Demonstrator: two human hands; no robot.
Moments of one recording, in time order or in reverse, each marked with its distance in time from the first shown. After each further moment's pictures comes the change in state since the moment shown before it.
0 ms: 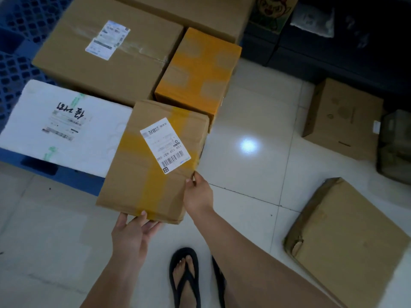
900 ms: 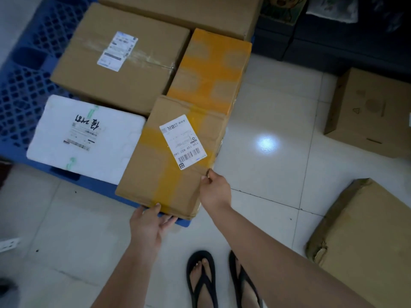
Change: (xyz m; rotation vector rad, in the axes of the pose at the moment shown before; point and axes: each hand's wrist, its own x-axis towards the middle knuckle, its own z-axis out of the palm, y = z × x) left_hand 0.023 0.014 0.041 0.145 0.190 -0.108; right_hand 0.025 -0.012 -0.023 -0.063 0.005 -0.023
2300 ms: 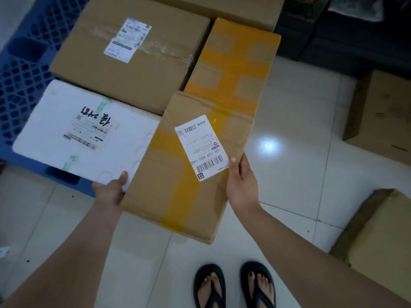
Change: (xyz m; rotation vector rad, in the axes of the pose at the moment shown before) left_hand 0.133 0.099 -0.022 0.302 0.272 0.254; right_hand 0.049 -0.001 0.018 0.200 0.150 -0.198
